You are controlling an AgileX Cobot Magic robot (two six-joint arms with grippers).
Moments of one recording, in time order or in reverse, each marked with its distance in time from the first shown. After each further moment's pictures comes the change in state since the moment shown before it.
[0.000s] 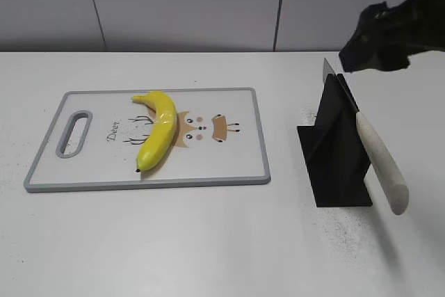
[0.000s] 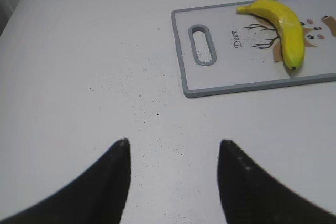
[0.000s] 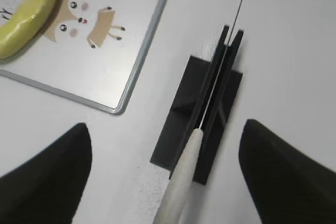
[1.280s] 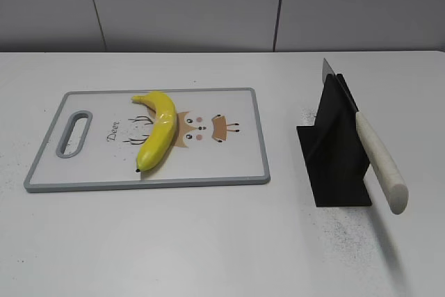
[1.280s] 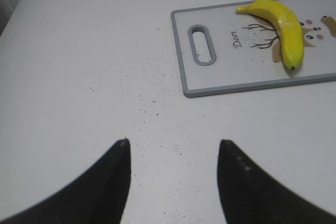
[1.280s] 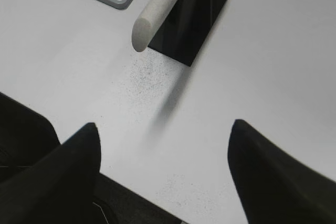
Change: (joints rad) left arm 0.000 0.000 0.000 -0.001 0.000 0.000; right arm 0.000 -1.078 0.542 0.018 0.321 -0.161
